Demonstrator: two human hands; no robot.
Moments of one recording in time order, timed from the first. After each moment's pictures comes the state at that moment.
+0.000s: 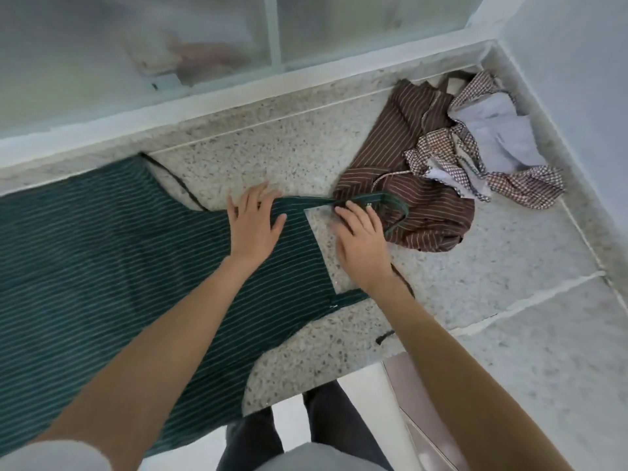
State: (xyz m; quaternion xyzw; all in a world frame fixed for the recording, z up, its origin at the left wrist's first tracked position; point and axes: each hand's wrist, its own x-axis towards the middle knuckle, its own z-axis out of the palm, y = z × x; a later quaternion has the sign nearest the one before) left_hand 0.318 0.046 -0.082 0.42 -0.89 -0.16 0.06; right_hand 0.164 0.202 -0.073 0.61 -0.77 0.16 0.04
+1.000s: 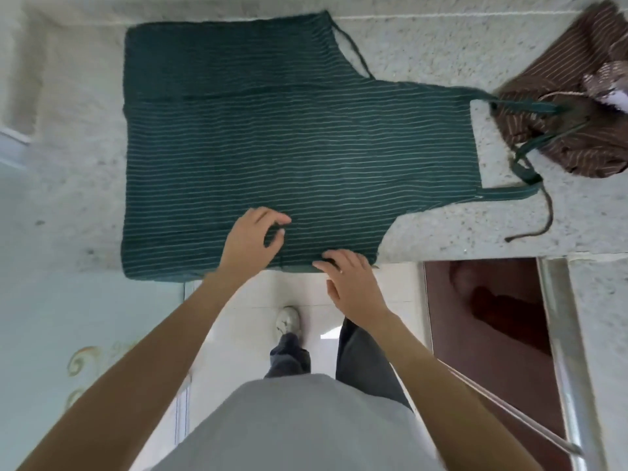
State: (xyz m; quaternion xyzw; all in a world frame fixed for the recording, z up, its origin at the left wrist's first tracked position) left_hand 0.679 0.194 -0.075 0.44 -0.84 -0.26 0.16; right_hand 0.494 0.326 -0.111 0.74 -0.65 0.12 -0.14
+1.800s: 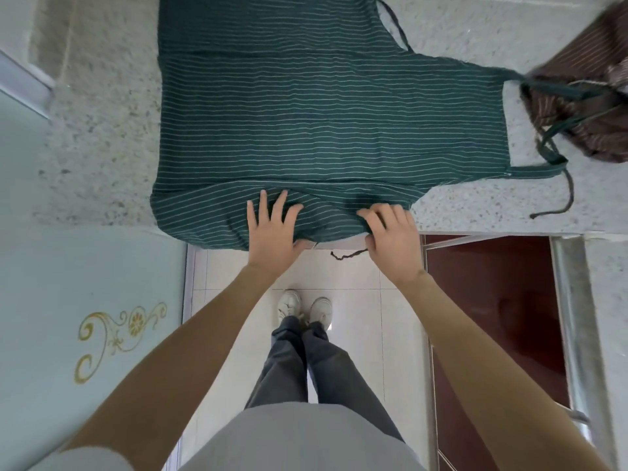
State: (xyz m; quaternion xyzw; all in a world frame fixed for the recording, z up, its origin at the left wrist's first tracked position) left_hand 0.733 0.246 -0.109 0.51 -0.85 -0.11 -0.03; right_hand 0.519 0.317 -0.094 0.74 -0.66 0.12 0.05
